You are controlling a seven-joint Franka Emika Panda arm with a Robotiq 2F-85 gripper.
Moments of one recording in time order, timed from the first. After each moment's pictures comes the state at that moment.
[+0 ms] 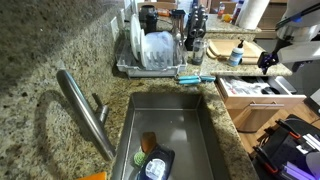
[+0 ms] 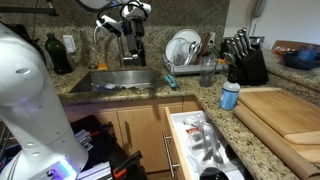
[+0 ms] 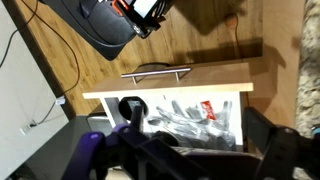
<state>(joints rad) -0.06 -0.56 0.23 -2.62 -0.25 1.92 1.06</state>
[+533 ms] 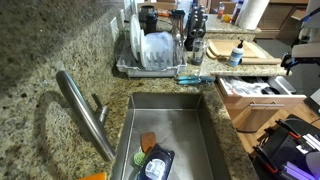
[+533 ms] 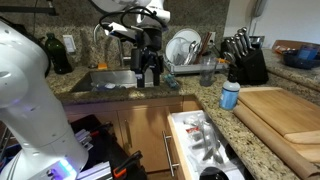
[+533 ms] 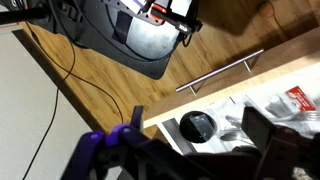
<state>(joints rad) -0.23 -0.59 0.01 -2.72 -0.33 1.91 1.11</state>
